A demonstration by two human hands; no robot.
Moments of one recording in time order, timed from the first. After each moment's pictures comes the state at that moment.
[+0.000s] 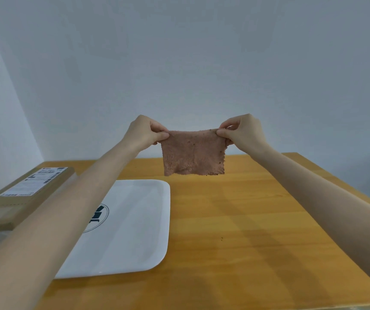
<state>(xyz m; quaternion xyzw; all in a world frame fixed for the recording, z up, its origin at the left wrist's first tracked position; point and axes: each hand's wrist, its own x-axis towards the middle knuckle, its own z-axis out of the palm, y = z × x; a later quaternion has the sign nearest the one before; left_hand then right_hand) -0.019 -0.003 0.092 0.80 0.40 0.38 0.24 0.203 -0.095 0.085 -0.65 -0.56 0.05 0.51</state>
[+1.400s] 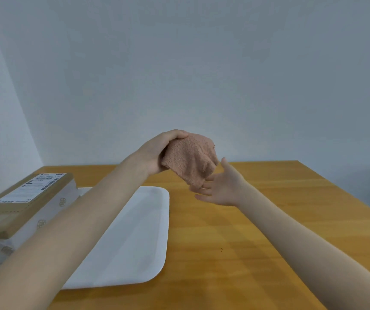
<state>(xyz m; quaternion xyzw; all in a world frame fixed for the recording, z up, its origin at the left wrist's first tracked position) 0.009 -0.036 0.091 0.59 0.31 0.33 0.67 0.180 -0.085 0.014 -0.42 -0.22 0.70 0.53</state>
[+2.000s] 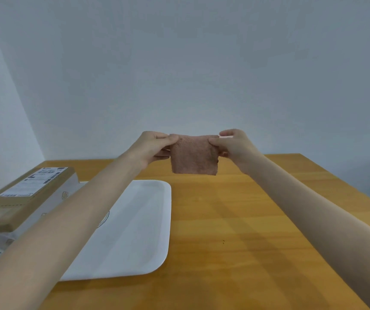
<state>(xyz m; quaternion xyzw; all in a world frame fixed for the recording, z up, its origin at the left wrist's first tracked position) -0.010 -0.012 0.073 0.67 0.39 0.36 0.52 0.186 -0.082 0.065 -0.59 -0.45 0.33 0.58</state>
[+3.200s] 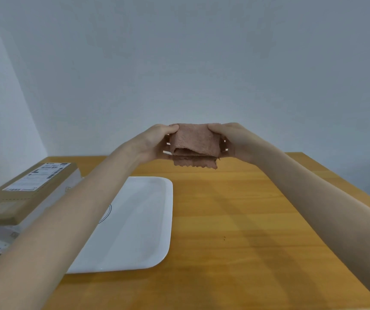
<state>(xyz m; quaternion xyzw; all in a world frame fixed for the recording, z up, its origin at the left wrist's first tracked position) -0.009 -0.019 0.086 0.69 0.34 0.28 0.57 0.187 -0.085 0.083 -0.57 -0.56 0.37 0.47</state>
